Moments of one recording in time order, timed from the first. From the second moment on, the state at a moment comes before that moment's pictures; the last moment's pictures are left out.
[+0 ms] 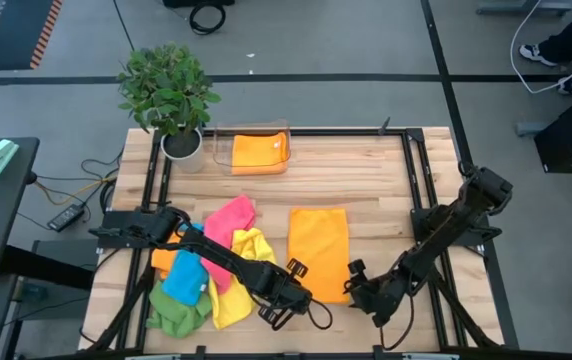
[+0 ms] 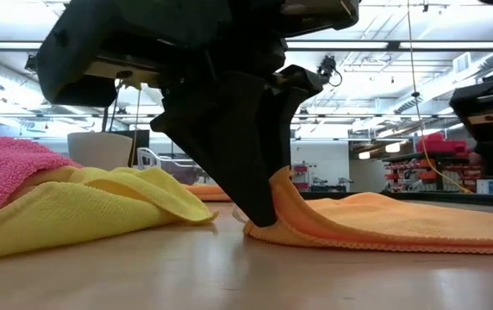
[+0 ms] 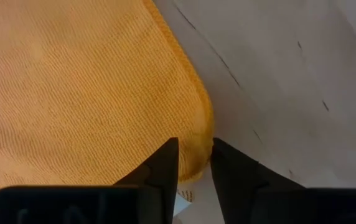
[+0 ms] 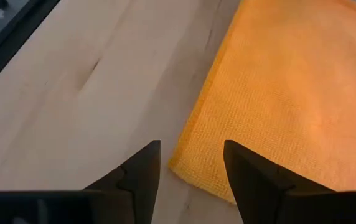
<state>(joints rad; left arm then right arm) -0.45 2.23 1.71 -0.66 -0.15 0.19 0.80 1.63 0.66 0.04 0.32 0.29</state>
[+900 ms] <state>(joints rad) -0.46 2.28 1.71 -0.65 -0.13 0.08 0.78 1.63 0.56 0.14 0.21 0.31</state>
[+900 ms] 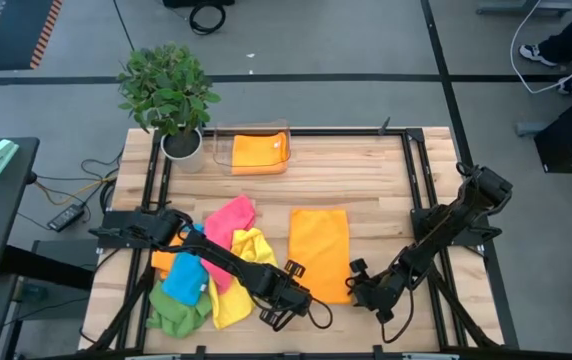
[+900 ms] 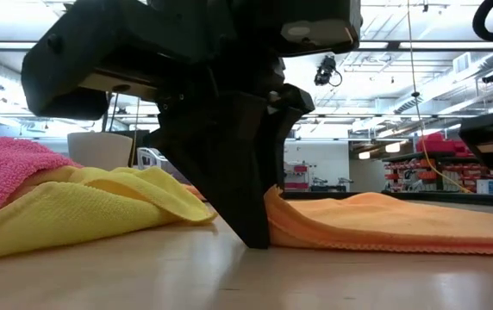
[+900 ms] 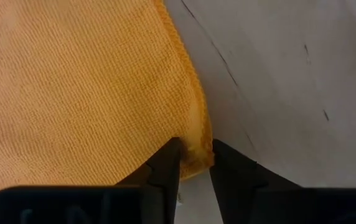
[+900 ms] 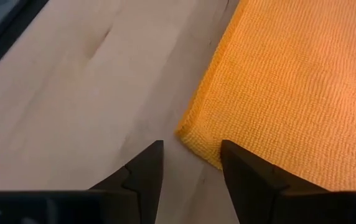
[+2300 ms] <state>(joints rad) -0.27 2.15 1.71 -0.64 0.01 -0.53 0.81 1.29 0.56 -0.33 0.47 1.47</state>
